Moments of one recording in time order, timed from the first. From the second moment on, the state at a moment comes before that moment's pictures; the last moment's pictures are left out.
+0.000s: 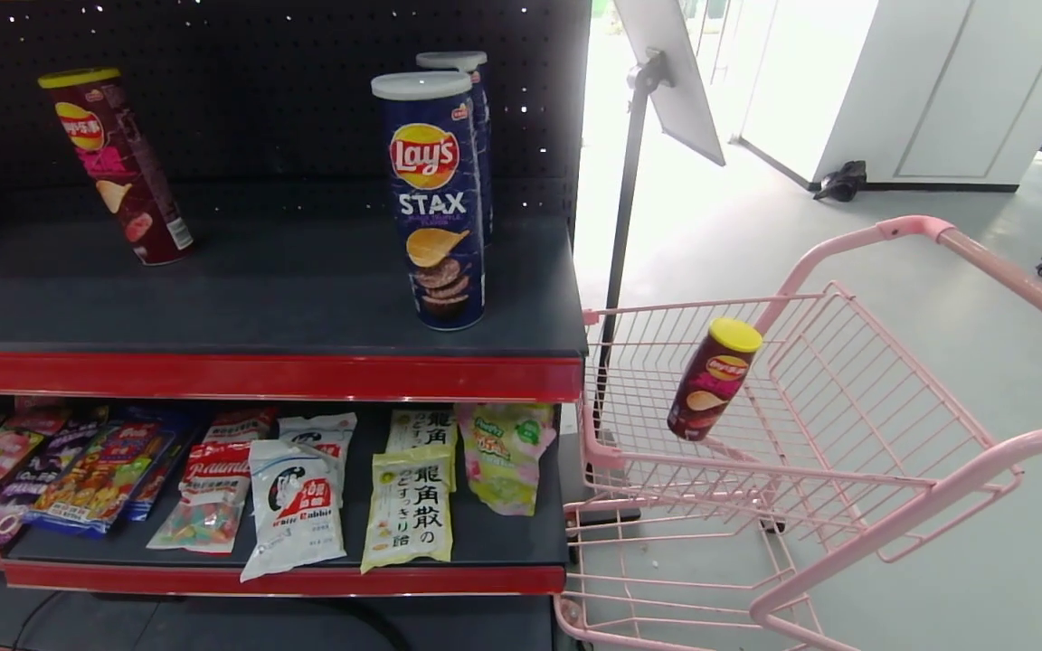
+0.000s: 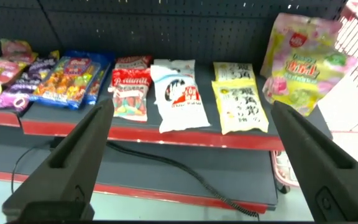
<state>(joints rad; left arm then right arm) 0.06 0.09 0.00 0.01 0.02 -0.02 0.00 0.00 0.00 0.00 0.01 0.01</state>
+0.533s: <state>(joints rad) 0.06 0.09 0.00 0.01 0.02 -0.02 0.00 0.00 0.00 0.00 0.01 0.01</state>
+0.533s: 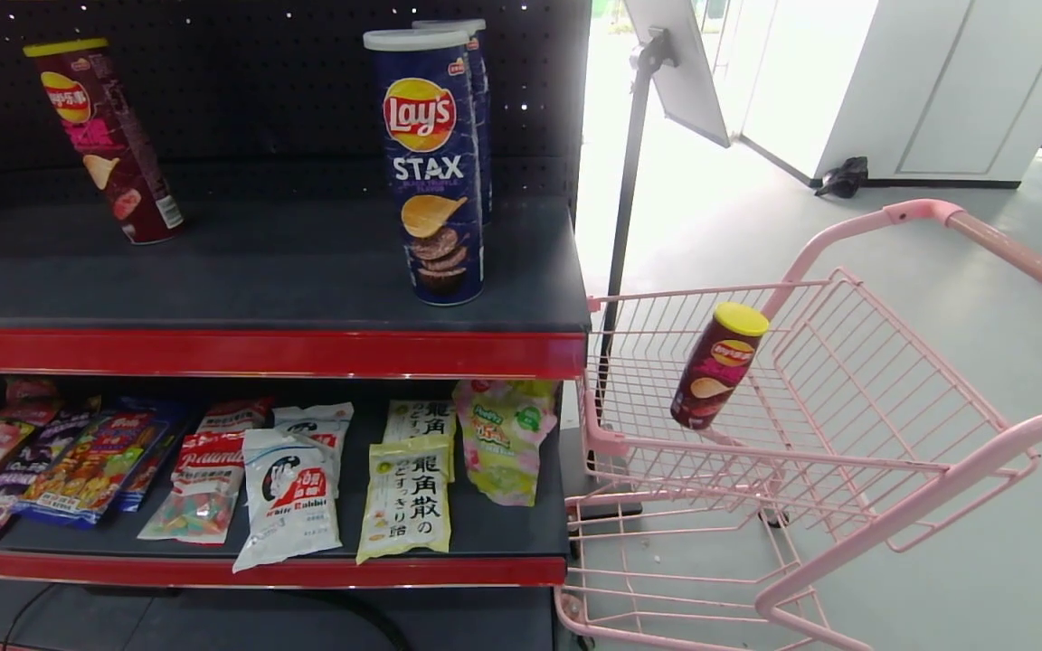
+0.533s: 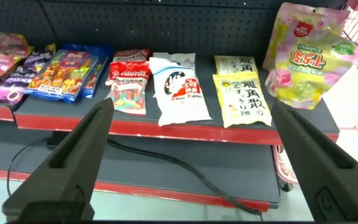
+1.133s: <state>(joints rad) 0.06 0.09 0.00 0.01 0.02 -0.01 0.00 0.00 0.00 0.00 0.01 0.01</state>
